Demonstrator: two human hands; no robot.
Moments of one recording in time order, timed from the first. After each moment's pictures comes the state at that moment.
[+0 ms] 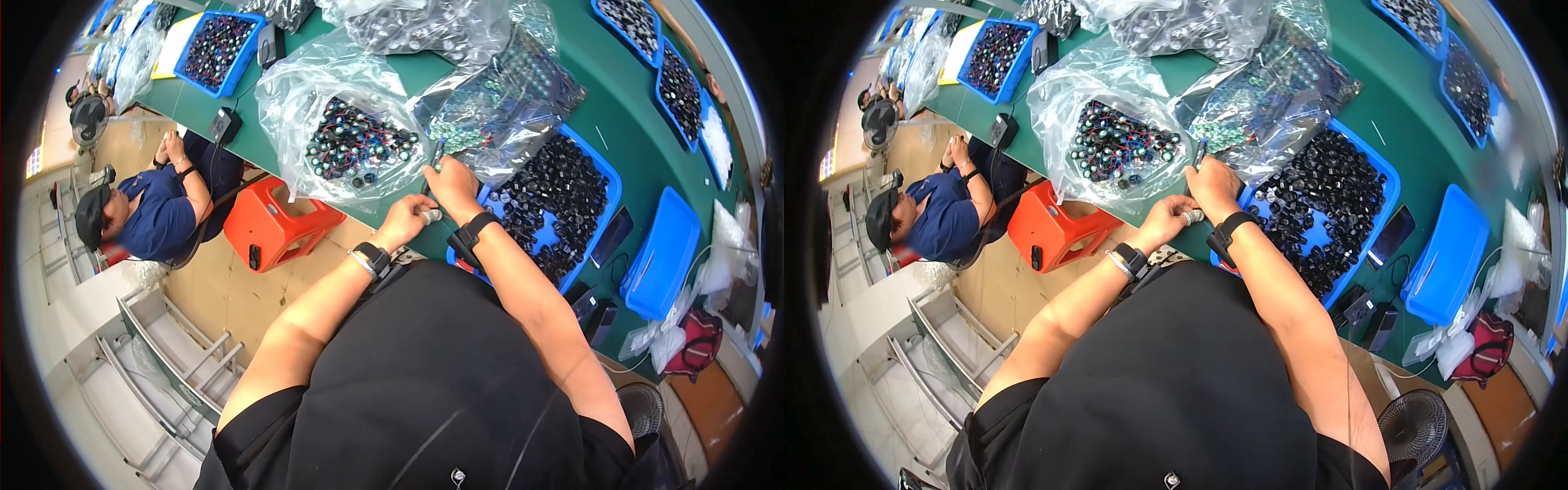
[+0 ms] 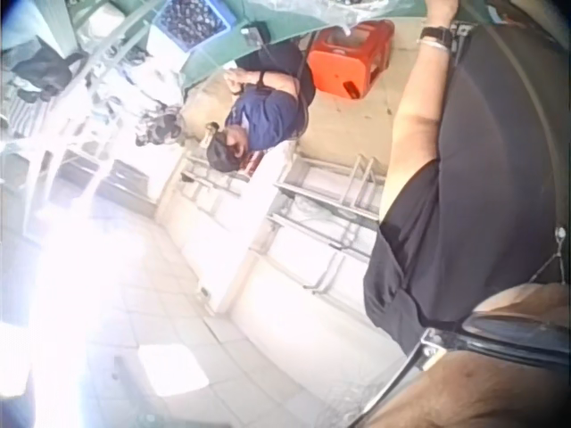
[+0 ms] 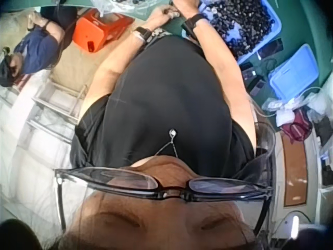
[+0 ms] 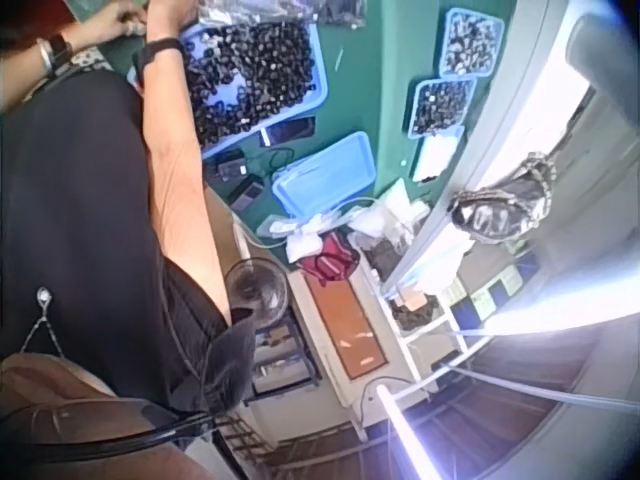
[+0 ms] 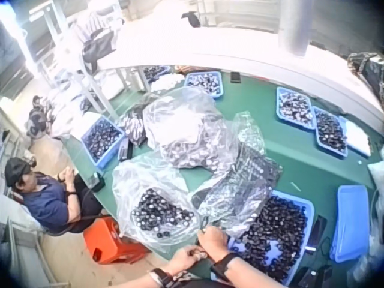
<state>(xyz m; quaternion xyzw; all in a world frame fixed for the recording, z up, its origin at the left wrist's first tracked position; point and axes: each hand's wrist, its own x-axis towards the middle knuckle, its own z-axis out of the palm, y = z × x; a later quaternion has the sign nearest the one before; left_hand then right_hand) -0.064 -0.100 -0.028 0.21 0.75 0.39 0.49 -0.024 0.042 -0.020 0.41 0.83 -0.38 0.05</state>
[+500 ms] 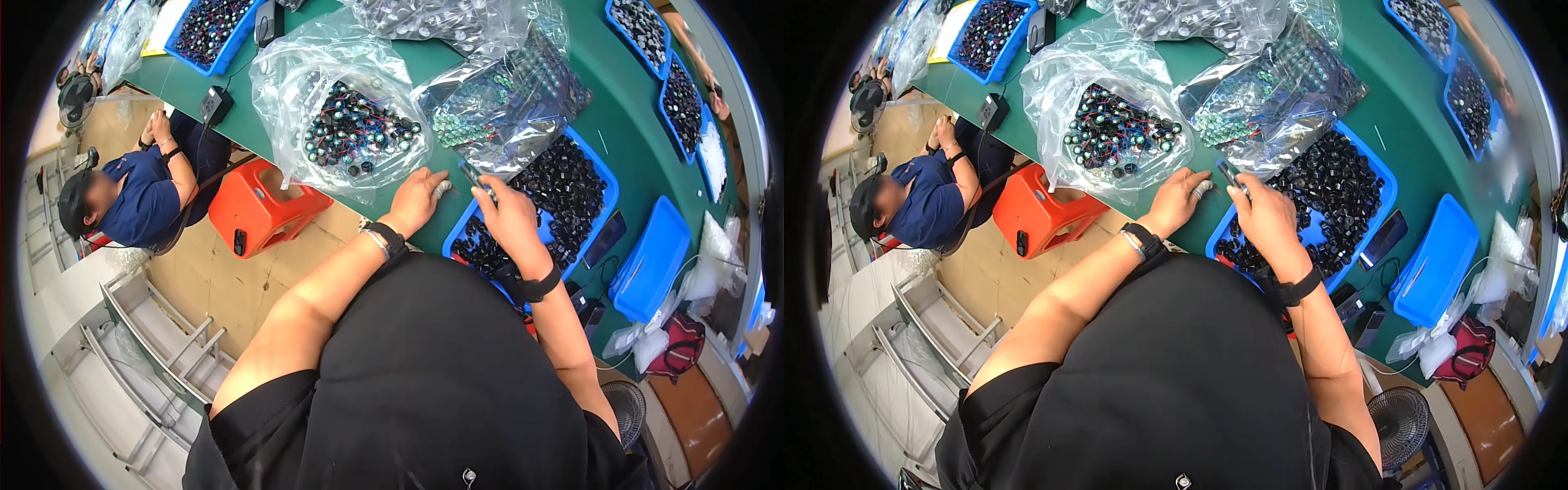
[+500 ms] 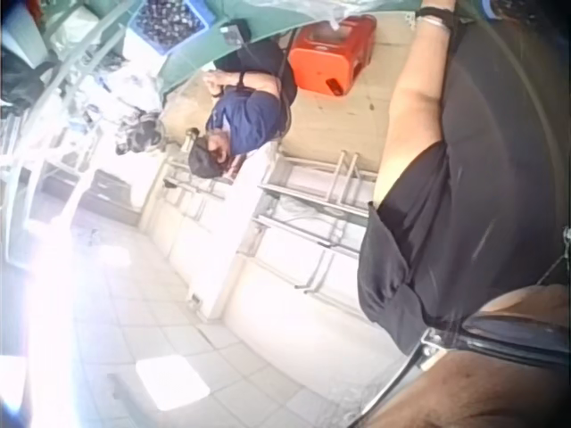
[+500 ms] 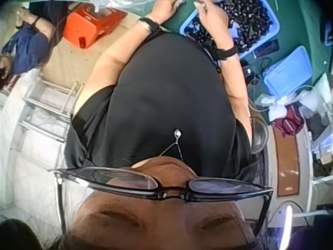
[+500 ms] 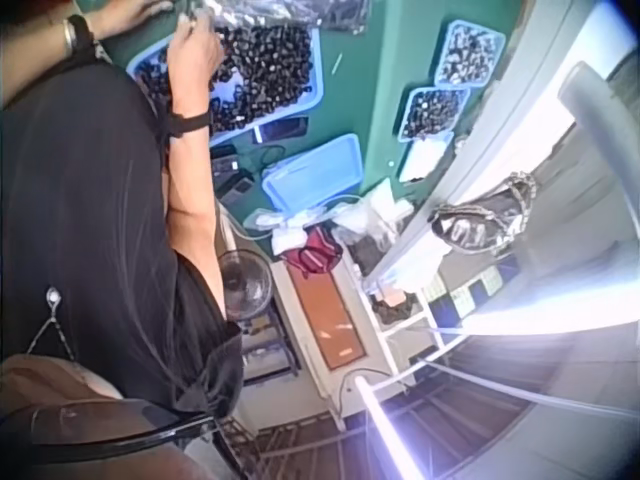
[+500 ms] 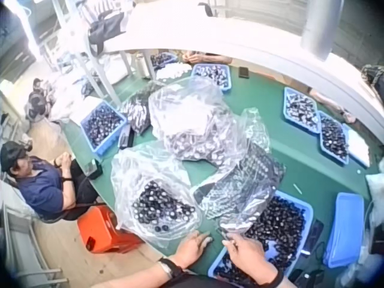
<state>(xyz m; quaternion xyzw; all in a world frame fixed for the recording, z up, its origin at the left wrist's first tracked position) -0.066 -0.072 -0.030 0.40 0.81 0.33 0.28 0.056 0.073 0.063 0.30 0.88 -0.36 -0.01</state>
